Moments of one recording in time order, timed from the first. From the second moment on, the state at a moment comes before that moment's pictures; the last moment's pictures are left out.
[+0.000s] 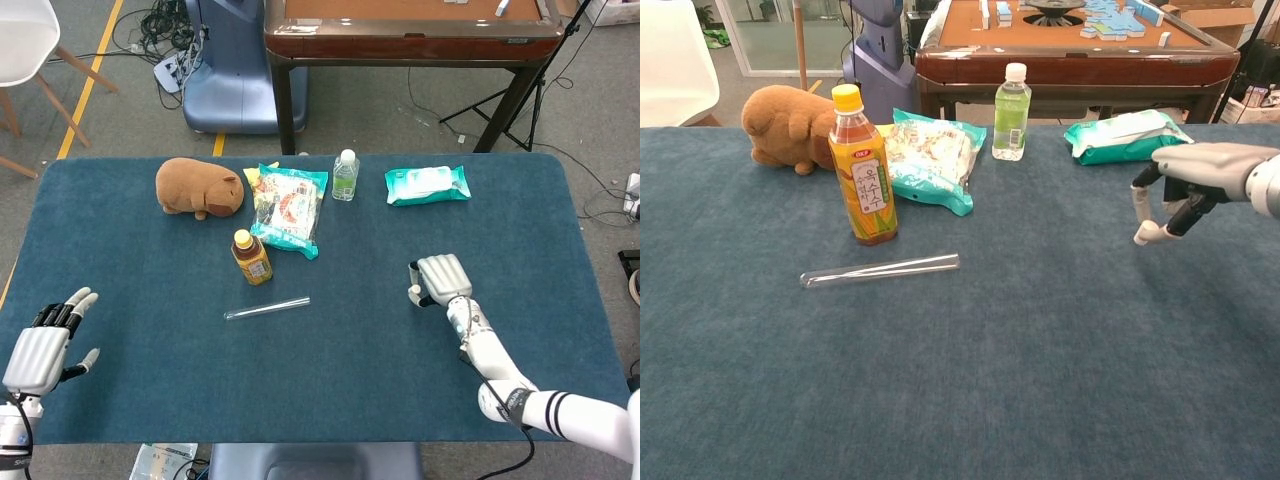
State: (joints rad) left arm -0.18 -1.18 -0.05 -1.51 1.51 1.40 0.03; right arm 0.73 -1.41 0.15 -1.47 -0.87 0.88 -0.44
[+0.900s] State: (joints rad) left arm -0.58 -1.31 -0.17 -1.55 1.43 0.97 0.17; right arm 0.57 -0.93 0.21 -1.92 -0.95 1.12 -0.34
